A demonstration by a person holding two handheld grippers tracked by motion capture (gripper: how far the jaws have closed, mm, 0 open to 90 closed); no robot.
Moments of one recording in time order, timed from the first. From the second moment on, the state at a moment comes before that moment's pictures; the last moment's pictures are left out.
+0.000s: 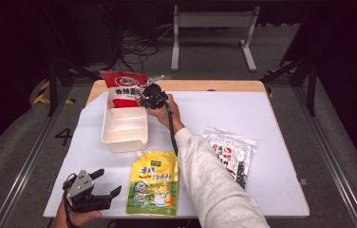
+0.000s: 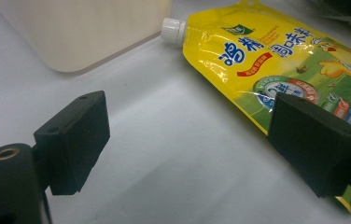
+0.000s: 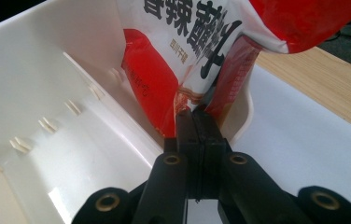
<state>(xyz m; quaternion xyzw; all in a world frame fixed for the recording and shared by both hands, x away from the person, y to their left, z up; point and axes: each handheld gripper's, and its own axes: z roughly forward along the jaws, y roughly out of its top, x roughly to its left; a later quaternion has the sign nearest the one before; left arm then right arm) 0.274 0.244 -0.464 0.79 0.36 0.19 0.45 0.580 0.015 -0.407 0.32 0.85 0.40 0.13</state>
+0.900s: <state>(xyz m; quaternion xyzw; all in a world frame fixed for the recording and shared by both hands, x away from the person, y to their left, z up) 0.274 0.231 -0.461 0.80 0.35 0.18 0.45 0.511 -0.070 -0.363 0.29 0.84 0.43 0.16</state>
